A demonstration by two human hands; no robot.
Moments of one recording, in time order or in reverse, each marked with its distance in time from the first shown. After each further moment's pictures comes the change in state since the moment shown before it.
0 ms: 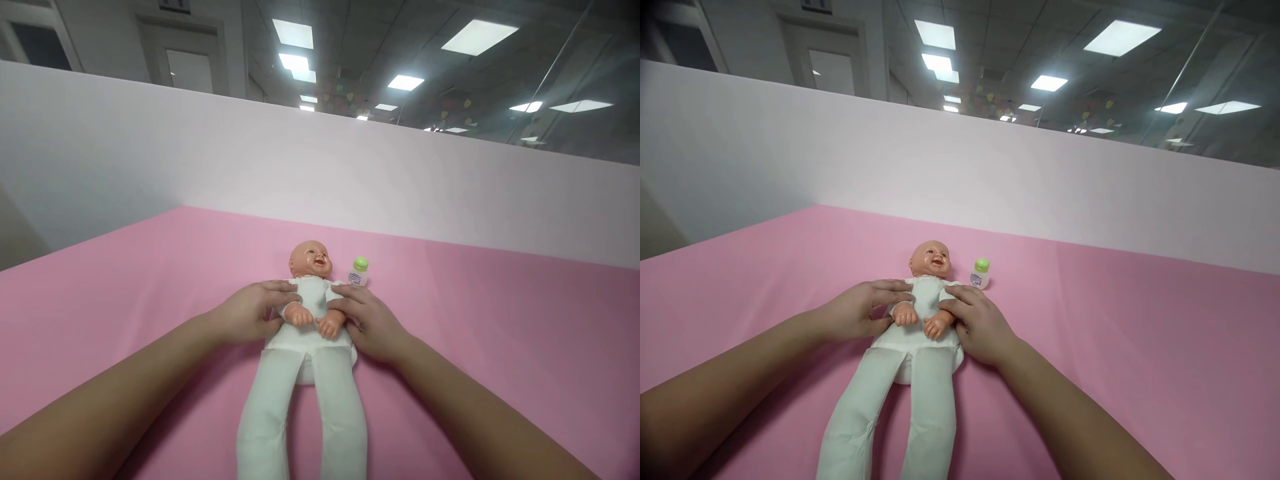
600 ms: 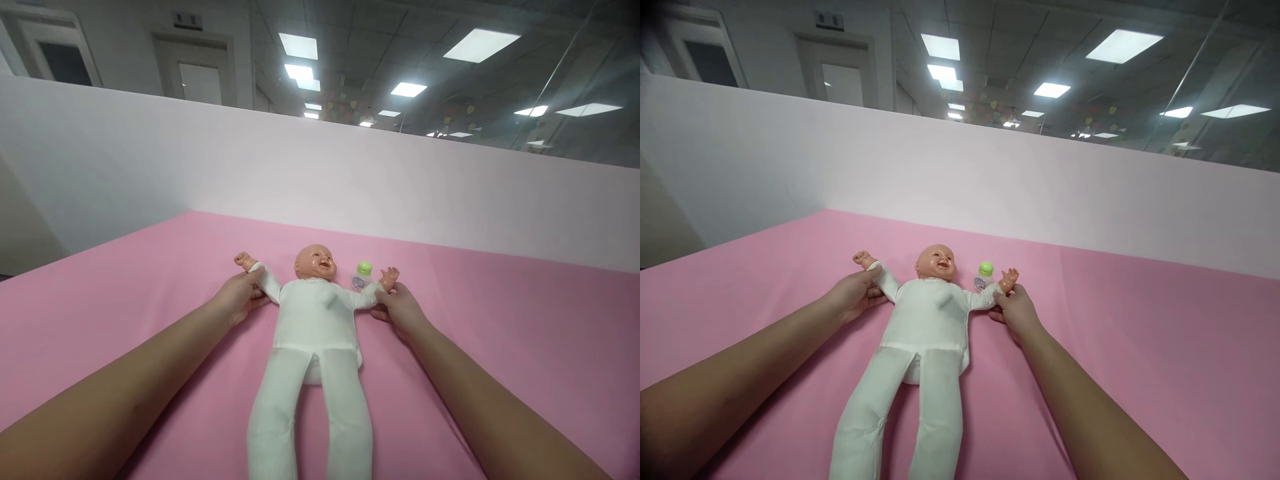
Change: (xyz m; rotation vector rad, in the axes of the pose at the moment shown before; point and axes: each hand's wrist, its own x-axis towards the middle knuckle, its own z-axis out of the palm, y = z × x) left_hand 0.011 -0.071 0.003 -1.062 0.684 -0.736; right_hand -0.007 0.075 -0.002 0.850 0.411 0.980
